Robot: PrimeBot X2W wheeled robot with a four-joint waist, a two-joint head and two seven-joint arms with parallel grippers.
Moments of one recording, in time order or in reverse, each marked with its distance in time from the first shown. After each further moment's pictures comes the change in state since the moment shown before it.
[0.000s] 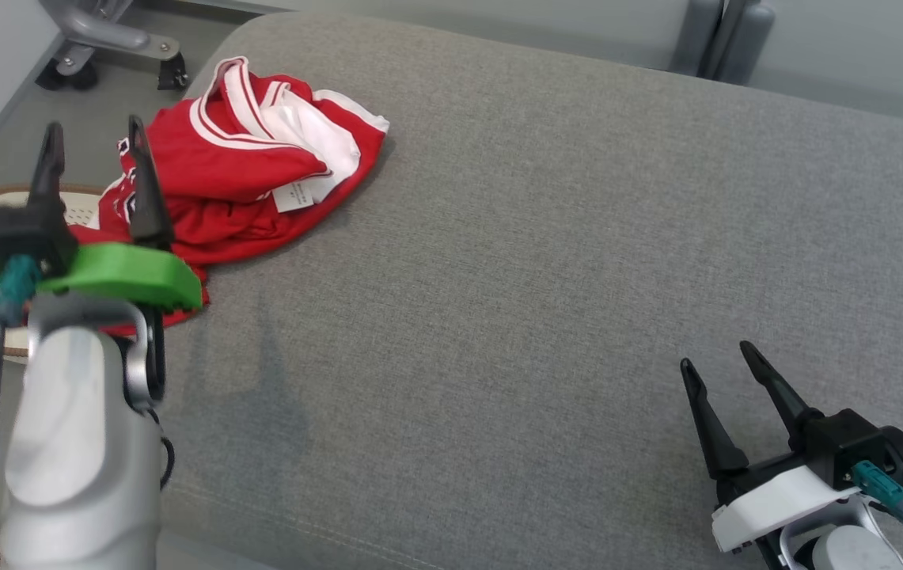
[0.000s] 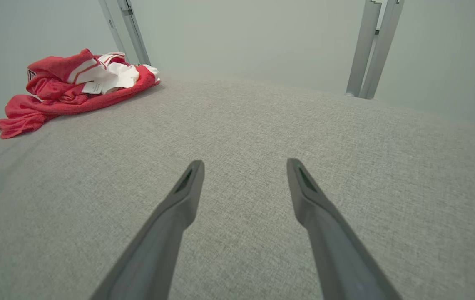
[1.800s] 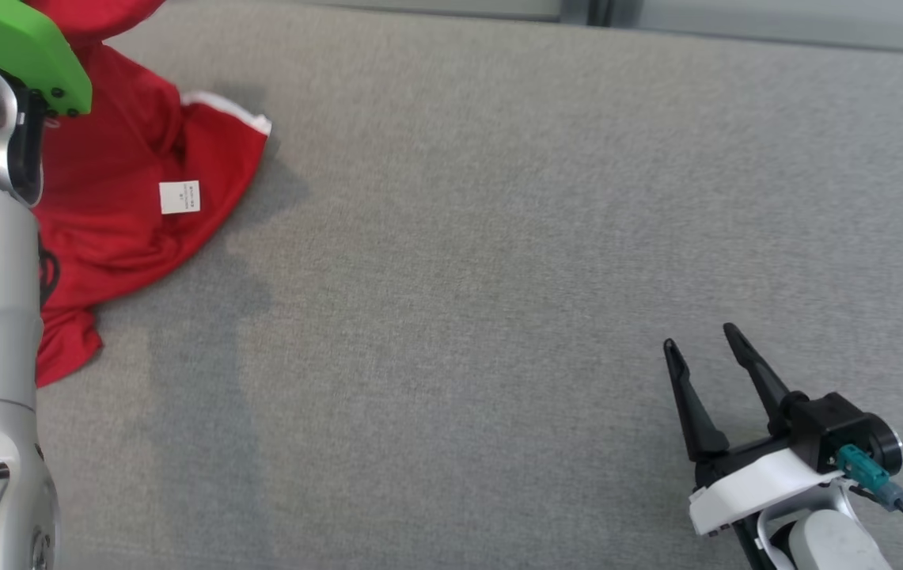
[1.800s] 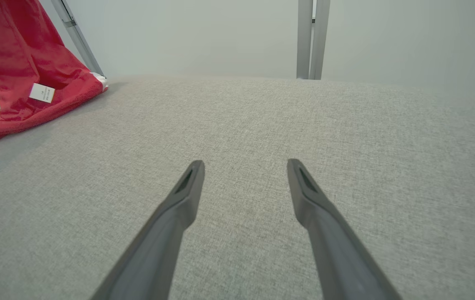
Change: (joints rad) left arm -0.627 0.154 -0.088 0.605 -0.107 -0.144 0.153; right arm -0.045 0.044 -0.003 0.010 0.010 0.000 -0.001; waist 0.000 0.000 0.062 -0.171
